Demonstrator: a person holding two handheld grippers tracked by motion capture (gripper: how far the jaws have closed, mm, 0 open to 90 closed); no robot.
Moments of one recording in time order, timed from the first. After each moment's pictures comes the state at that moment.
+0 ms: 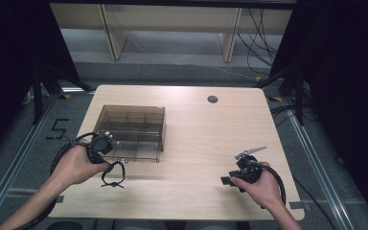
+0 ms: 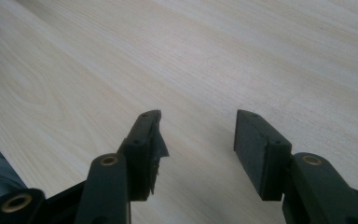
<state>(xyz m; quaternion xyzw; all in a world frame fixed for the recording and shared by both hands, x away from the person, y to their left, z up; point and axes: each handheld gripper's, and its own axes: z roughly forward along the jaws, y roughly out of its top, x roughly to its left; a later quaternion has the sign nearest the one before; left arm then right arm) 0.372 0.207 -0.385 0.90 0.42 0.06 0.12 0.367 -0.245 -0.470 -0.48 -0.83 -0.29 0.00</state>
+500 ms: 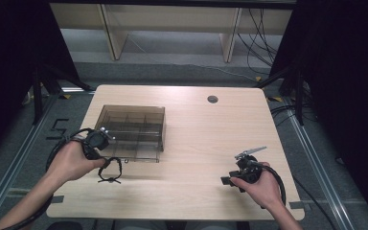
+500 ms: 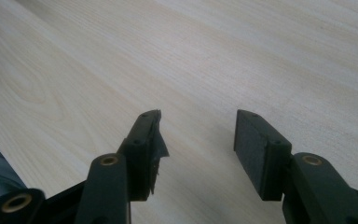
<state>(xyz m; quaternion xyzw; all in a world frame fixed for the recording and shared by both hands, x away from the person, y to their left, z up) 0.377 0.215 -0.376 0.90 0.42 0.07 0.12 0.366 -0.245 -0.469 -0.48 -0.83 -0.28 0.01</state>
